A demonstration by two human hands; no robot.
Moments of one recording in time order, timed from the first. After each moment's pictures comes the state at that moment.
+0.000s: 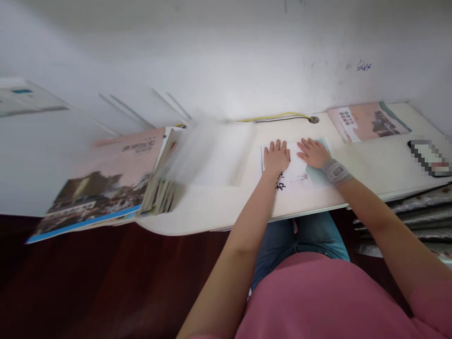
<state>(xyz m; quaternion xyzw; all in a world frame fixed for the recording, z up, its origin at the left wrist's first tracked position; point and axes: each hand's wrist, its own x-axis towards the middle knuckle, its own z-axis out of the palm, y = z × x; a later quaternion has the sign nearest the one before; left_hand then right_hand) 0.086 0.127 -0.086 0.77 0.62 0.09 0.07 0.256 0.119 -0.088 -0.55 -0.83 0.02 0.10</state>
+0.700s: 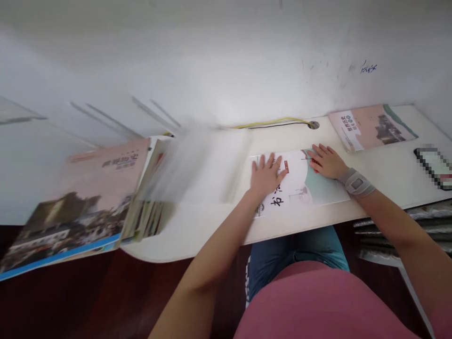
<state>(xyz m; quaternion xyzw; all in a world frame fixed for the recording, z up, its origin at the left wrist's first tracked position) 0.048 0.107 -0.081 0.81 0.58 0.04 0.07 0.303 0.118 -0.084 -0.53 -0.85 -0.02 0.04</state>
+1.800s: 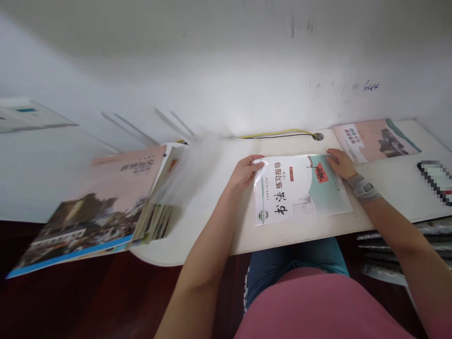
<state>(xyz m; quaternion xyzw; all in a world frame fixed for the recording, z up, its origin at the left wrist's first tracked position) -0.014 0.152 -0.049 0.41 0.50 0.46 0.61 0.344 0.156 -0.094 -0.58 -0.75 0.07 0.30</state>
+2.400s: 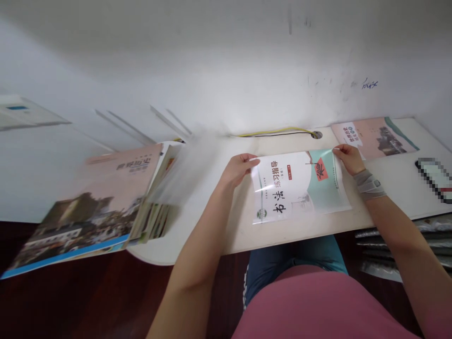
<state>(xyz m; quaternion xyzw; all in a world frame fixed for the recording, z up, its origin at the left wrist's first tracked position) -0.025 0.155 -0.037 0.47 0.56 0.42 0.54 0.352 0.152 -0.068 -0.56 -0.56 0.32 0.51</state>
